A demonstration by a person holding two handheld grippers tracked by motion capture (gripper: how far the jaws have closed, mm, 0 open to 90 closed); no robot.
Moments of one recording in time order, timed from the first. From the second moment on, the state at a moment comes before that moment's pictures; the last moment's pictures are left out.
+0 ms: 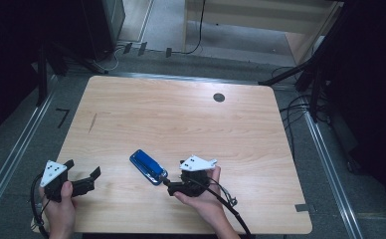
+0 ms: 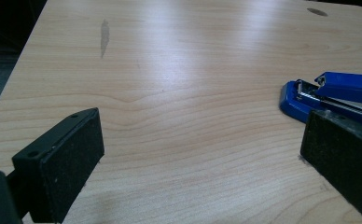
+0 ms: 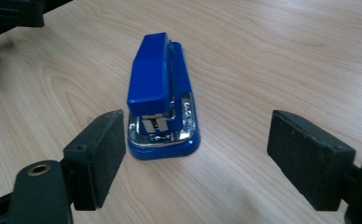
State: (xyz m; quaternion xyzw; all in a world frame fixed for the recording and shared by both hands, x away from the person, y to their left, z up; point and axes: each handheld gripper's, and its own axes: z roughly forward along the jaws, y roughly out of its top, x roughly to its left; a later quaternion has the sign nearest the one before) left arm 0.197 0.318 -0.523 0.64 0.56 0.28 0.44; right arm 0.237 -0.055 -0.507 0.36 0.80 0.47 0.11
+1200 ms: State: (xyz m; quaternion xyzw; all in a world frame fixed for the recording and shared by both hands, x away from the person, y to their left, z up) left arm 0.199 0.317 -0.523 0.65 0.55 0.27 0.44; right arm 0.247 -0.007 -0.525 0.35 0.81 0.45 0.10
